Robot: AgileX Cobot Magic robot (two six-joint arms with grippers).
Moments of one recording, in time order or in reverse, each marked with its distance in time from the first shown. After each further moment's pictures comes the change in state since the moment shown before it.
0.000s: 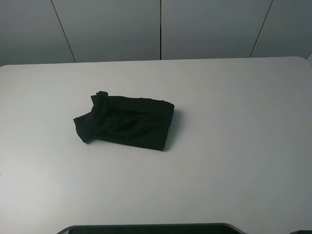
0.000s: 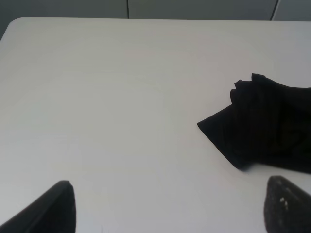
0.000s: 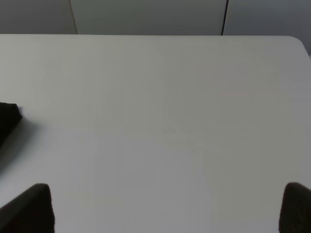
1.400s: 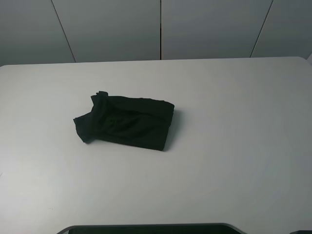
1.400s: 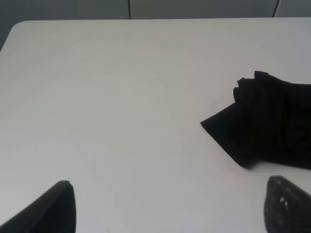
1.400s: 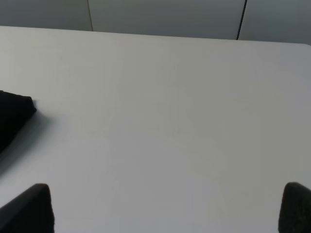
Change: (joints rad) left arm 0.000 0.000 0.000 0.002 0.000 0.030; right arm 0.000 0.000 0.000 0.050 0.000 -0.073
